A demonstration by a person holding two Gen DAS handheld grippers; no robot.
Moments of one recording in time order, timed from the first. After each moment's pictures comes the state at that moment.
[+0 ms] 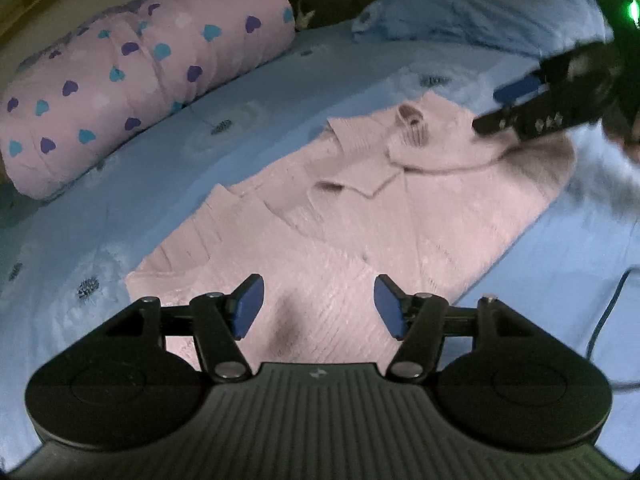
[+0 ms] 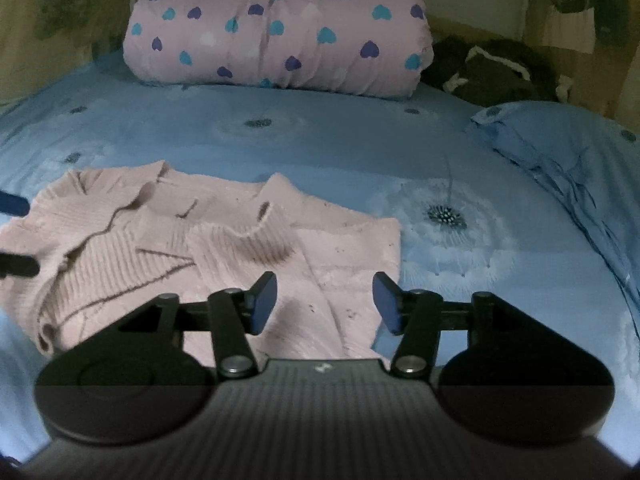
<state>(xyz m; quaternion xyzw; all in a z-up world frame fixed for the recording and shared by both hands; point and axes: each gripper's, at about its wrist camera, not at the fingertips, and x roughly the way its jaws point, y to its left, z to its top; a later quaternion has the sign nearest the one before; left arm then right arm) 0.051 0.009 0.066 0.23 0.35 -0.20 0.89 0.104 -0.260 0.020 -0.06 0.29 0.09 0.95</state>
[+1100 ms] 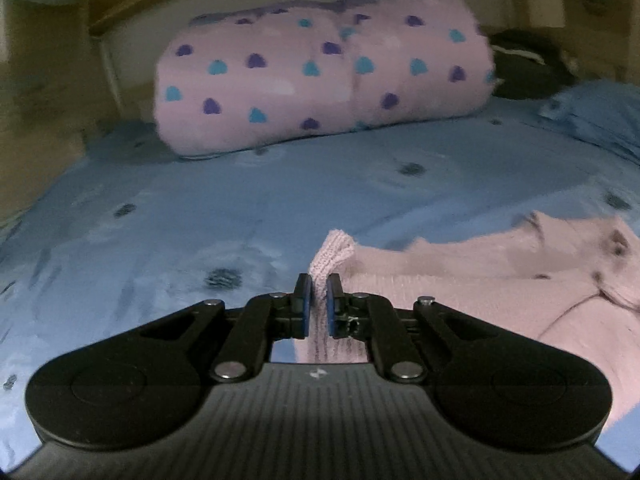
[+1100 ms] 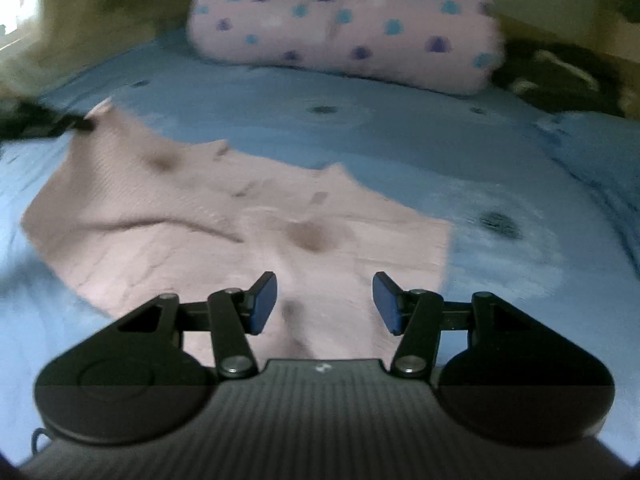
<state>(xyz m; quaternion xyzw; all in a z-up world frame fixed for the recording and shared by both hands) 0.122 0.108 0.097 0.09 0.28 0.03 0.95 0.110 -0.257 0.024 -0.09 0.30 0.22 0.92</state>
